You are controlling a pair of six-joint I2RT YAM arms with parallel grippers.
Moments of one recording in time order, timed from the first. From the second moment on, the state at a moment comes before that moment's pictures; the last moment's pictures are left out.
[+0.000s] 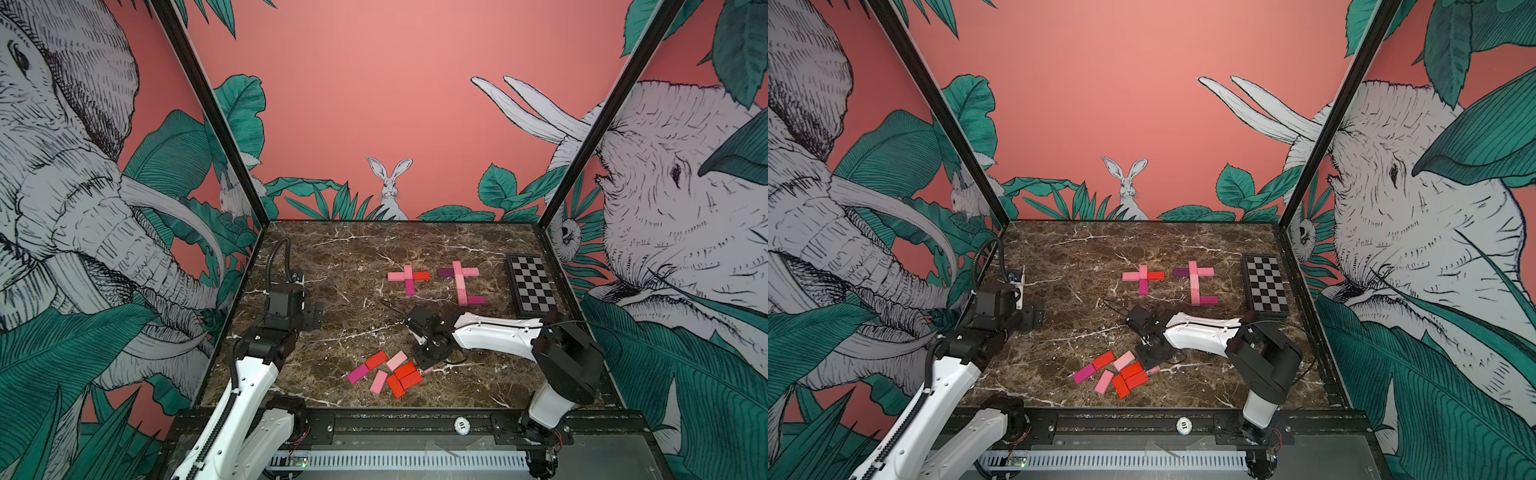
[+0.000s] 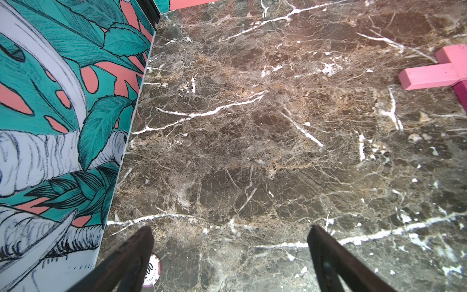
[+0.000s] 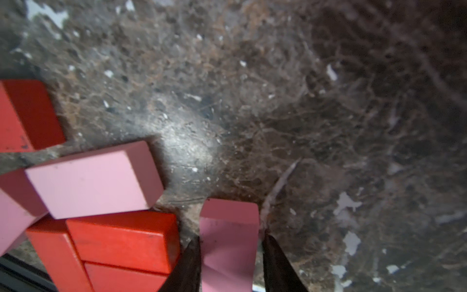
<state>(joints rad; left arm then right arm) -0.21 0.80 0.72 -0.67 -0.28 0.00 0.97 1.70 0.99 -0.69 -0.04 0.47</state>
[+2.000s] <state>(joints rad) -0.21 0.78 0.72 -0.67 -0.28 0.00 0.71 2.23 1.77 -0.97 -0.02 0.55</state>
